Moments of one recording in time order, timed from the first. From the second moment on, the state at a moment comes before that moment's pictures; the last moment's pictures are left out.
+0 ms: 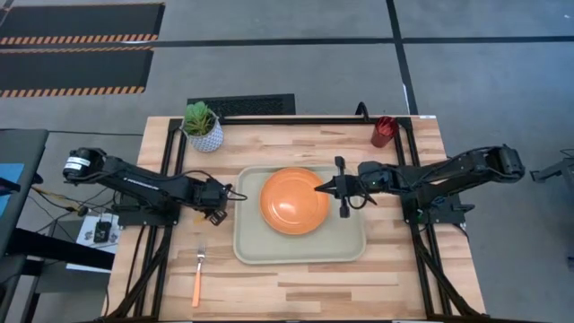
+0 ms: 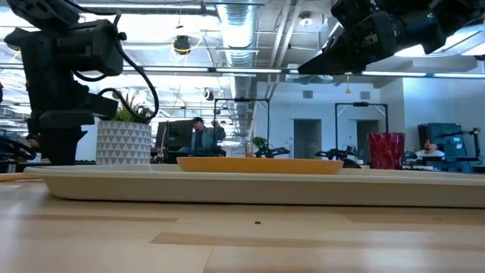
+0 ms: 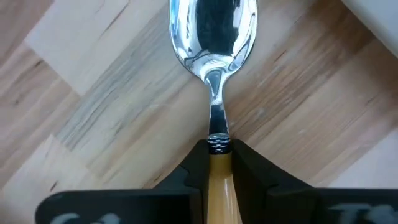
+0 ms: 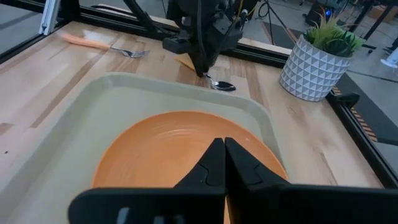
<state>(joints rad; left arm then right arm) -0.08 1.20 0.46 -0.69 -0.20 -0.86 0.00 1.17 0.54 0.32 0.03 -0.21</state>
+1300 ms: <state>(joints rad) -0.14 1.33 0.73 -0.03 -0.57 -0.74 0.05 1.42 0.57 0.83 0.18 0.15</state>
